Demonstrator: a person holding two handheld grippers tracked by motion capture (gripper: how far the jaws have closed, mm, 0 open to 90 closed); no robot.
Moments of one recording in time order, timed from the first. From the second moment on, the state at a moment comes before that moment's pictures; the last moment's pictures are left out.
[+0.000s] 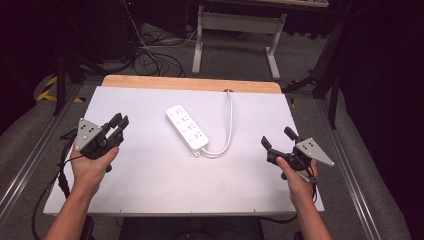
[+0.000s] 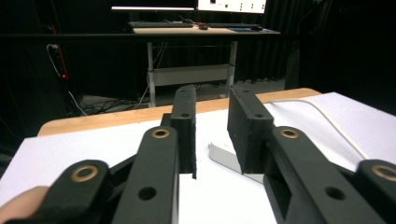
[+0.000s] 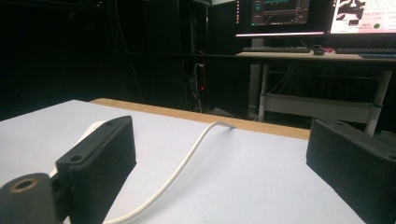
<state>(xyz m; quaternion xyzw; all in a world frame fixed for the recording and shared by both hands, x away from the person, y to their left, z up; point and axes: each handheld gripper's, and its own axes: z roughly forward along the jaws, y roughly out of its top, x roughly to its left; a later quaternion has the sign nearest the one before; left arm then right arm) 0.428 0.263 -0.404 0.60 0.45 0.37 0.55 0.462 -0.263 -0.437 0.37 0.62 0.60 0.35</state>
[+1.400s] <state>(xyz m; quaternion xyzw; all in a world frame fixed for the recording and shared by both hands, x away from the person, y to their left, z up) 0.419 0.271 -0.403 0.58 0.48 0.37 0.54 0.462 -0.264 -0.437 0.37 0.62 0.60 0.35</state>
